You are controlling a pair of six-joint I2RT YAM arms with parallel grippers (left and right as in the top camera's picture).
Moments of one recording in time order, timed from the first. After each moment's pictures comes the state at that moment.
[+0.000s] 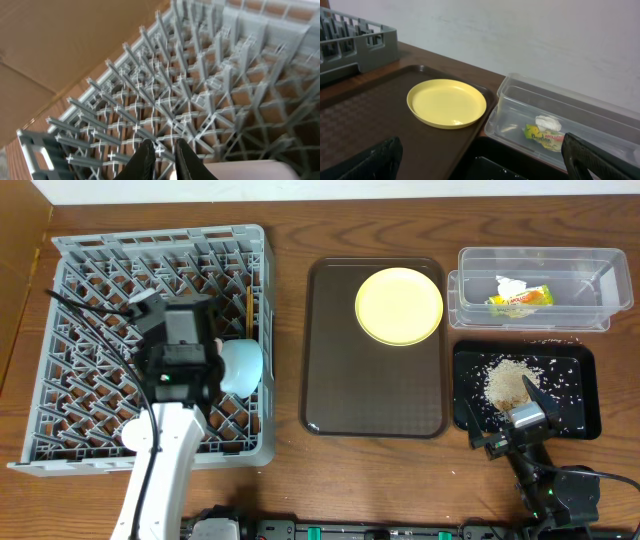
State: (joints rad) left arm 0.03 1.22 0.93 -0.56 -0.76 -0.34; right arm 0.14 0.01 0.01 -0.05 -0.21 -0.18
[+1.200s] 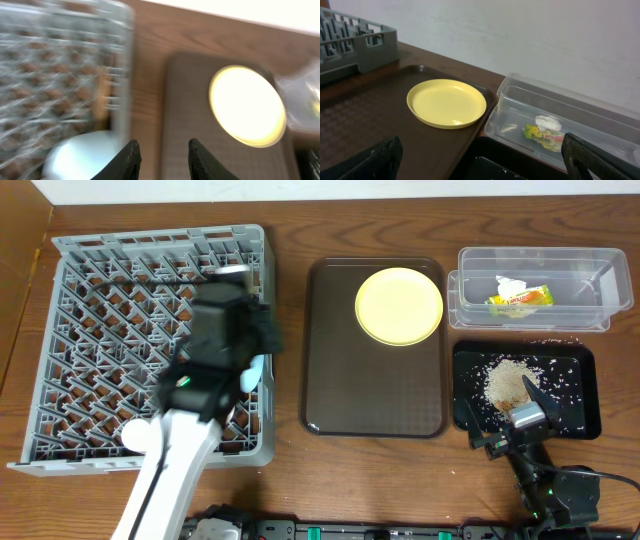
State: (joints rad) left arm -0.21 1.18 1.05 -0.57 -0.01 -0.31; right arm 0.14 0.01 0.01 -0.05 -0.21 -0.18
